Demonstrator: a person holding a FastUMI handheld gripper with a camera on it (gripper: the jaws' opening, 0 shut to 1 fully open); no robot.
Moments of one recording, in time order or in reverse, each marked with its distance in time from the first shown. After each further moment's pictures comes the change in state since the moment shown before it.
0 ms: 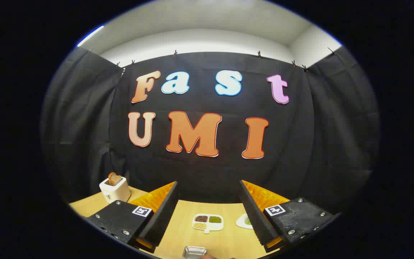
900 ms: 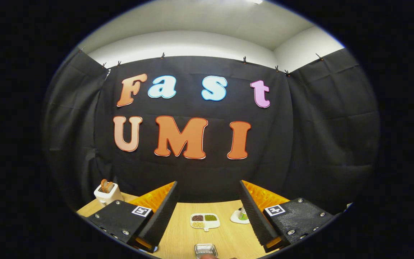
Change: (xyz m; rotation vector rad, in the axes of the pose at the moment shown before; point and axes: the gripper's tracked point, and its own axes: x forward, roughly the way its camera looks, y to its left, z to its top) arm -0.030 0.026 0.010 0.072 0.007 -0.167
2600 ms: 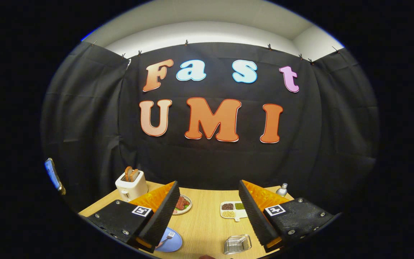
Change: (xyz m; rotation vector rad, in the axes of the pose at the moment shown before) arm -0.001 0.113 -0.069 -0.008 0.117 0.159
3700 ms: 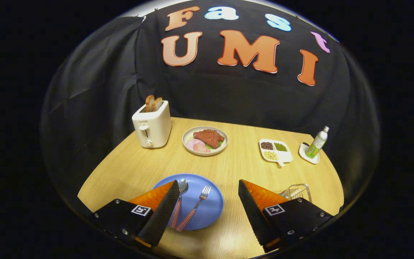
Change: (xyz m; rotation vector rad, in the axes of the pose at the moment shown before) arm -0.011 0.134 -0.220 -0.069 0.537 0.148
